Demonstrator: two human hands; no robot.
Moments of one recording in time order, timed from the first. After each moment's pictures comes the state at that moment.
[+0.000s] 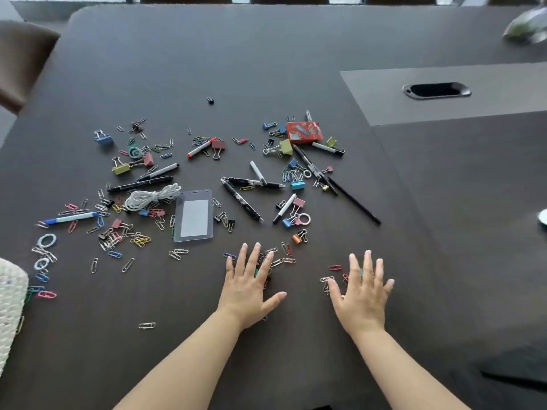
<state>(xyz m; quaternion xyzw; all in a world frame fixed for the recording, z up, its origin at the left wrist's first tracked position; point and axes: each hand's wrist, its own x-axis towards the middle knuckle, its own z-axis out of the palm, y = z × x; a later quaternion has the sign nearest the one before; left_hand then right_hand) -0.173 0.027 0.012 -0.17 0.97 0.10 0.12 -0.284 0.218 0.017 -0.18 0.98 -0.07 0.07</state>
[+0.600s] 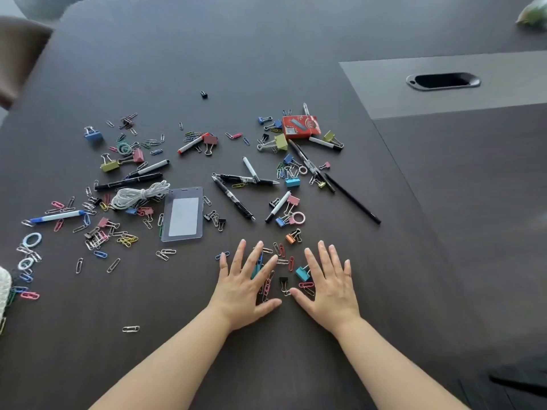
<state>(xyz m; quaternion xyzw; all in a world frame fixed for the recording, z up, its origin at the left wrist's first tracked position) -0.183 0.028 0.003 -0.12 0.99 0.05 0.10 -0.294 0.199 0.000 -0.36 0.93 -0.06 0.10</state>
